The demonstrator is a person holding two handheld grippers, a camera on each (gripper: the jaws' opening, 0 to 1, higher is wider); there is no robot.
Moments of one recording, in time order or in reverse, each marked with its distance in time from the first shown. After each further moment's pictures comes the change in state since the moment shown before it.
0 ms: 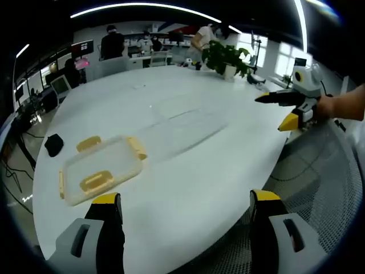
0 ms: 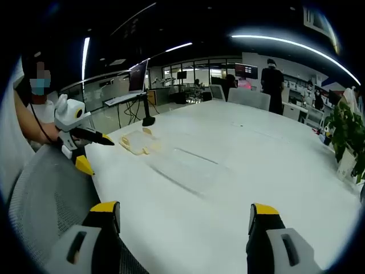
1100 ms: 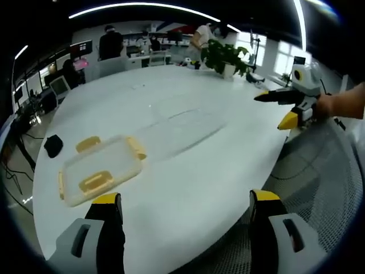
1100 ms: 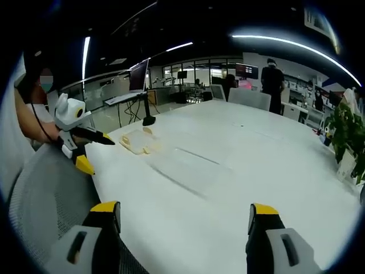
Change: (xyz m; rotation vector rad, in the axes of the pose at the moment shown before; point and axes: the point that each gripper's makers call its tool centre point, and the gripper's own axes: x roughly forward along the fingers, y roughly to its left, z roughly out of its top) left arm 0.001 -0.001 -0.001 0.008 0.004 -0.006; right arm 0.001 0.001 -0.001 -0.007 0.002 0.001
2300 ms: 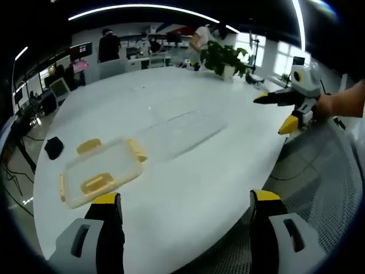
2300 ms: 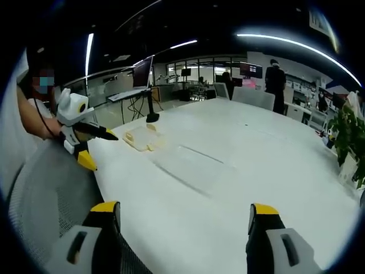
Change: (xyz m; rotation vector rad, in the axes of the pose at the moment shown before) left arm -0.001 0.000 0.004 0.004 -0.020 -0.001; right arm 0.002 0.006 -0.001 -0.020 0.019 0.017
